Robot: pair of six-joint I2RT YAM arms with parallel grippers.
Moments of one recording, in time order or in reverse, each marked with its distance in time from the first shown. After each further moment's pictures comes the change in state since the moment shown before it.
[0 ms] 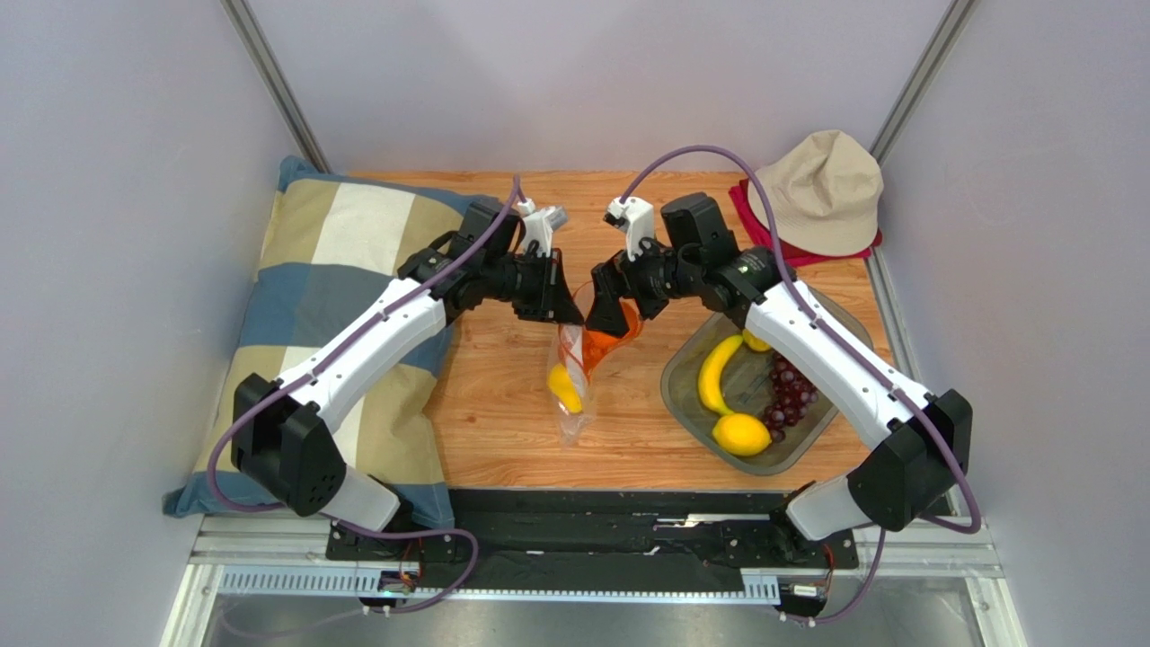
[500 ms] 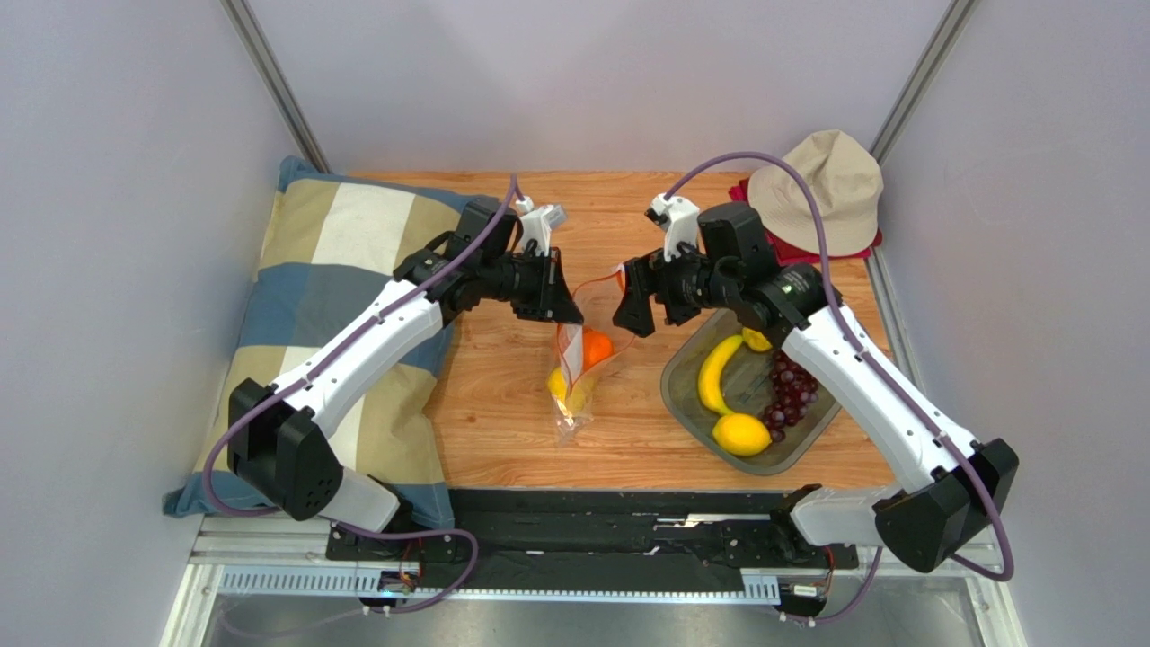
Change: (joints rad) left arm 0.000 -0.018 -0.001 0.002 0.003 -0.001; right arm -0.029 -0.164 -0.035 -0.078 0.131 0.129
